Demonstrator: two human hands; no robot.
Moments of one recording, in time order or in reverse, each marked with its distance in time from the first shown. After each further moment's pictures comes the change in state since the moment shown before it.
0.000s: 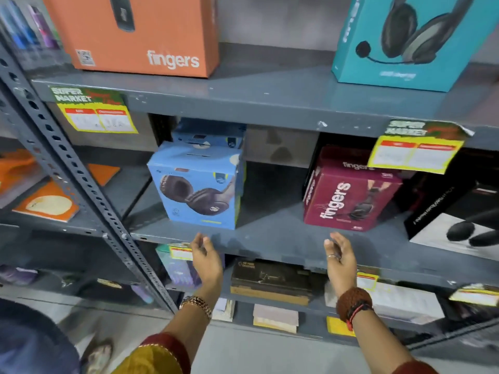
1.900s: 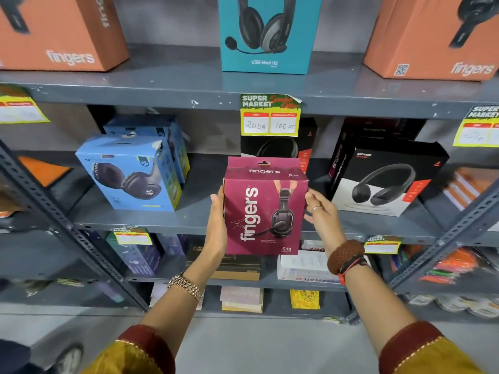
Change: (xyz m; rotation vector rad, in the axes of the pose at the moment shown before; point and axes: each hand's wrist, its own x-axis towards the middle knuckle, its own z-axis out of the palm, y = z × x) left_hand -0.204 0.067 0.094 0.071 -0.641 0.192; right_hand 0.010 -0.059 -0.165 0.126 -0.215 0.086
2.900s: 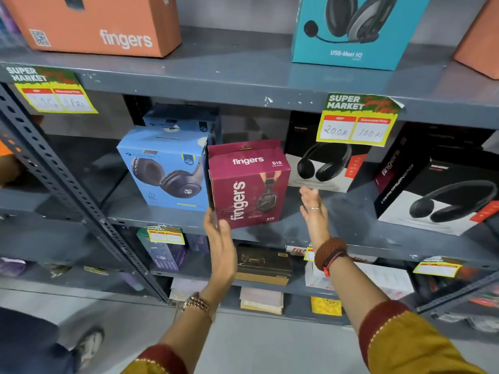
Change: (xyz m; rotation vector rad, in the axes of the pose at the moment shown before) left_hand 0.021 -0.050 -0.089 -0.016 0.275 0.034; right_hand 0.051 0.035 0.132 0.131 -0.031 -0.041
